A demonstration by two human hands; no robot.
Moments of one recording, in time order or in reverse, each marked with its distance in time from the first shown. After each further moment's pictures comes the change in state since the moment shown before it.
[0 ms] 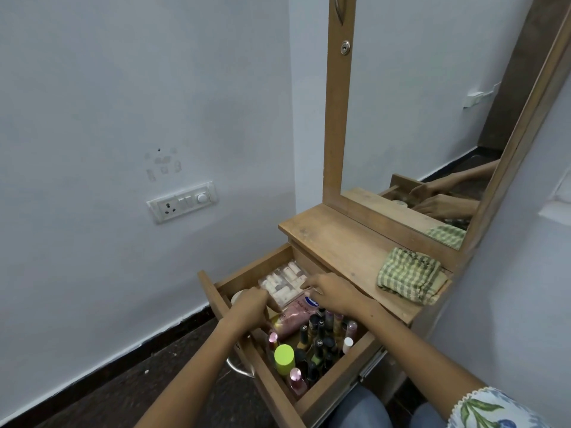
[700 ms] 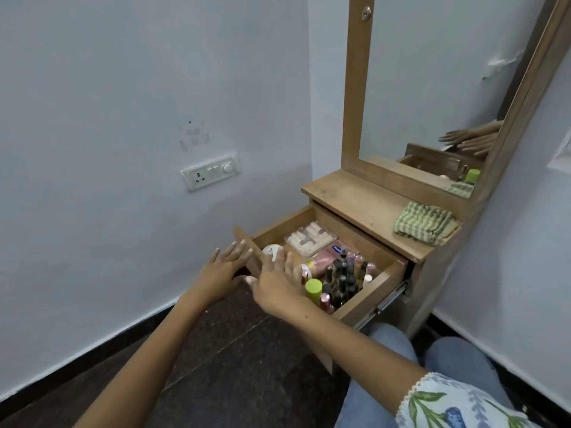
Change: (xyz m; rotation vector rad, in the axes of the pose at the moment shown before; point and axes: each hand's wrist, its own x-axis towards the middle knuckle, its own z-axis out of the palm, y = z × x) left_hand -0.124 -0.080 -0.014 0.251 0.165 -0.038; right_hand -0.058 -0.218 0.056 0.091 -0.012 0.285
